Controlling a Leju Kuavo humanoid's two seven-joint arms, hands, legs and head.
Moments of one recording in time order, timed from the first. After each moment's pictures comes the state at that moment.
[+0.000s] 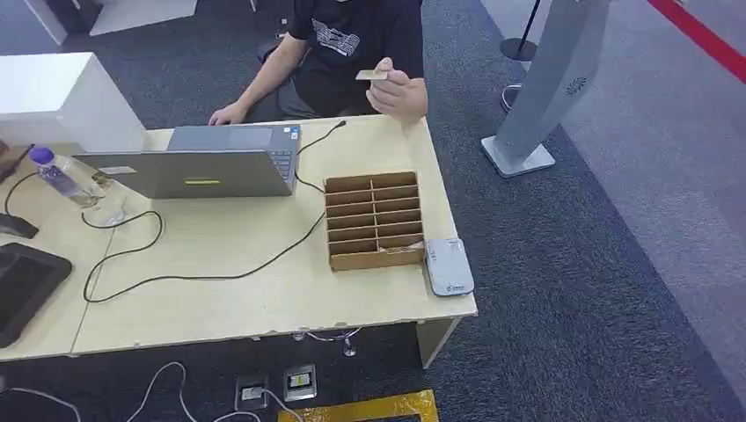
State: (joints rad) left arm -0.16 0.26 -1.17 -0.17 1.32 0.24 0.00; right arm -0.56 -1.06 -0.82 -0.32 0.21 -0.41 -0.42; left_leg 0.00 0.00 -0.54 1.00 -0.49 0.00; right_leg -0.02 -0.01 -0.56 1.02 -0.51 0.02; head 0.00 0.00
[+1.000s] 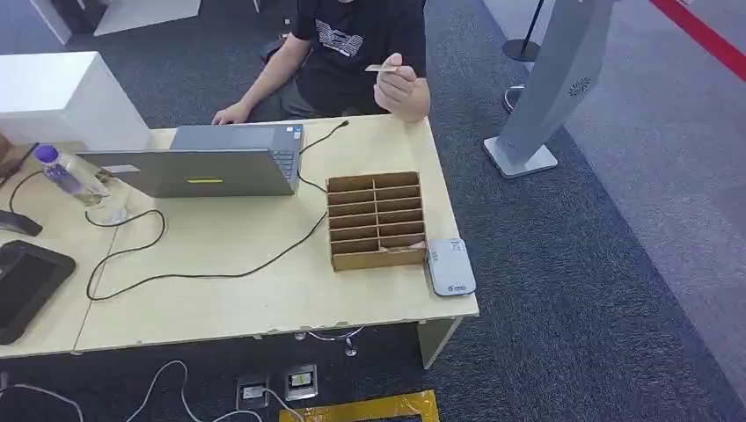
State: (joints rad) left arm -0.17 0.29 -1.18 -0.17 1.28 0.18 -0.06; right arm -1.38 -0.76 0.36 -0.58 0.32 -0.38 -0.41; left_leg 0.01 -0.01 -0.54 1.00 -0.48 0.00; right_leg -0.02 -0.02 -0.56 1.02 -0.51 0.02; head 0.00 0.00
